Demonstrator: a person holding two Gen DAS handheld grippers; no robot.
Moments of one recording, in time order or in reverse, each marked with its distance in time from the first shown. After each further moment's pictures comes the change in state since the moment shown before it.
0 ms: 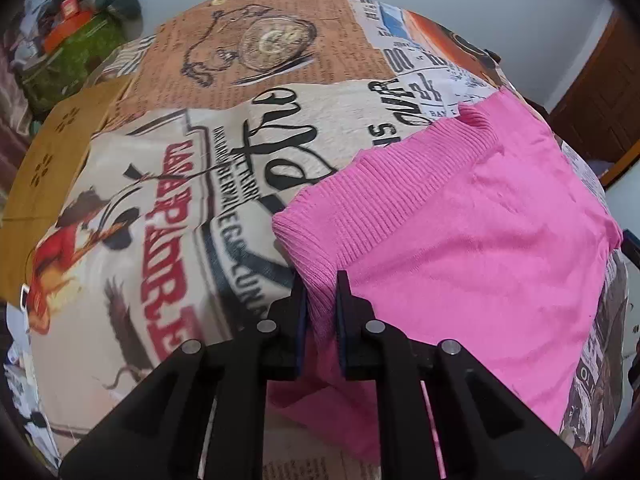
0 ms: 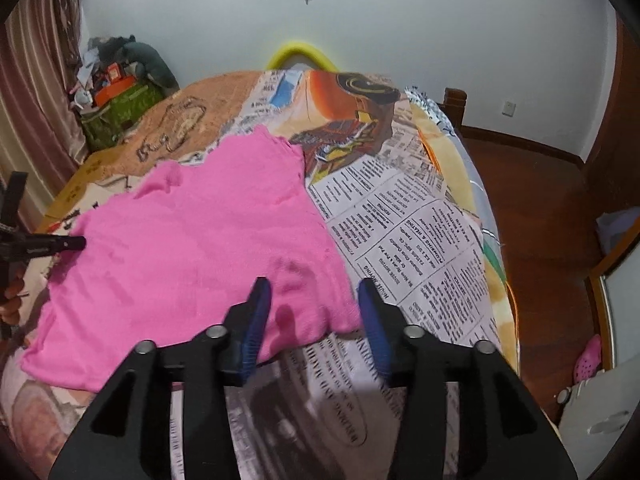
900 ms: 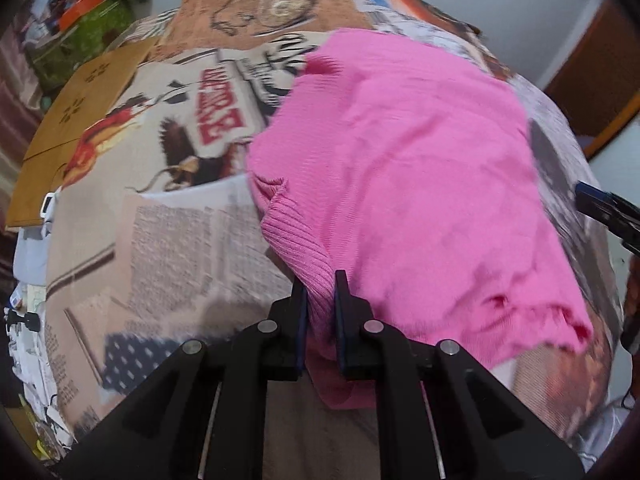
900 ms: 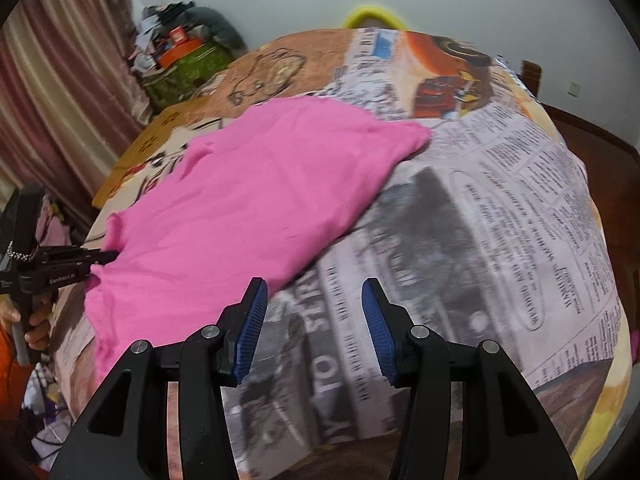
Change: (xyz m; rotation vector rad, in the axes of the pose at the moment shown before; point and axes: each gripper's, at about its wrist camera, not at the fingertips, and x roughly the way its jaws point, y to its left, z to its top) left arm -0.080 -0.004 -0.136 0.023 0.055 -0.022; right arm 0.001 0.093 -0.039 -0.074 0.138 0.217
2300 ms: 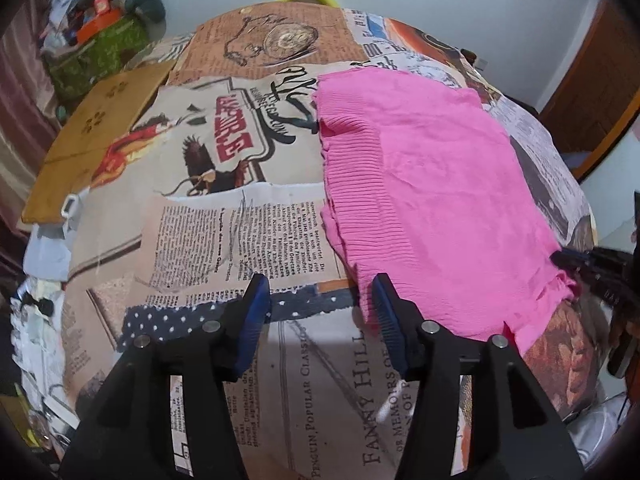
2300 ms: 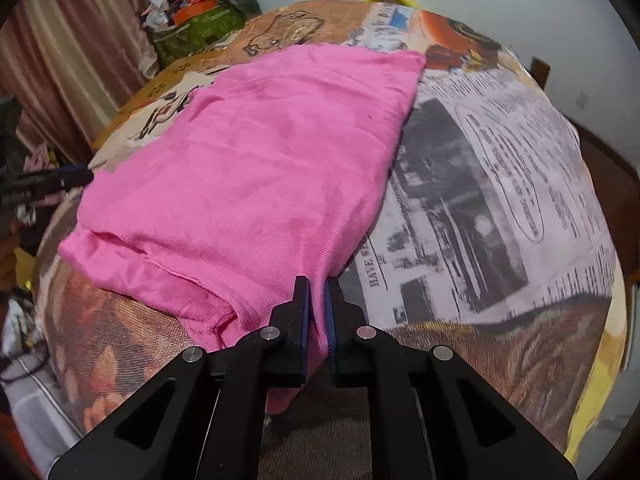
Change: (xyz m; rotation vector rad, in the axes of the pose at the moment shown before) left arm -0.042 -0.012 -0.017 -0.013 -0.106 0.042; right arm -0.006 0.003 -0.049 -0.040 0.081 -0.034
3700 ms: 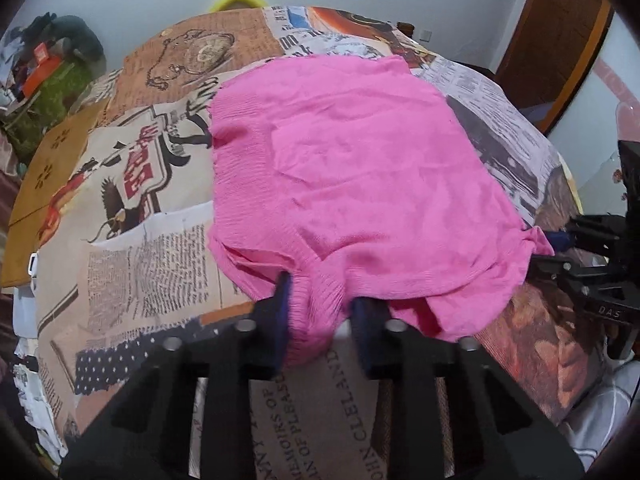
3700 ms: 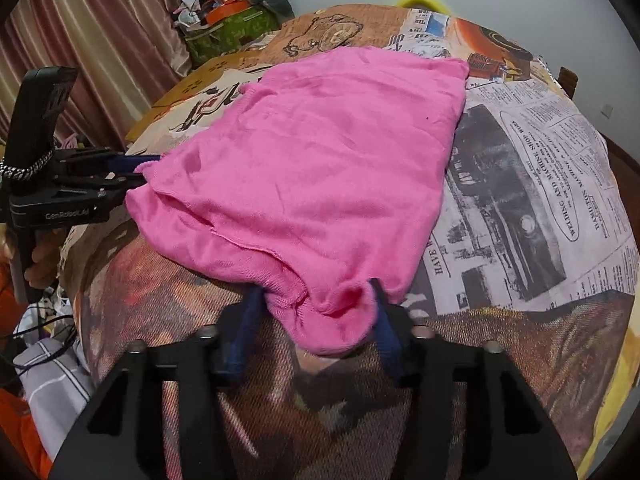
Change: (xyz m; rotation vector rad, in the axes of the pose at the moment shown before) left arm 0.028 -0.066 0.007 0.189 0.004 -0.083; right arm 0.003 0.032 -0.011 -0.079 -0.019 0.068
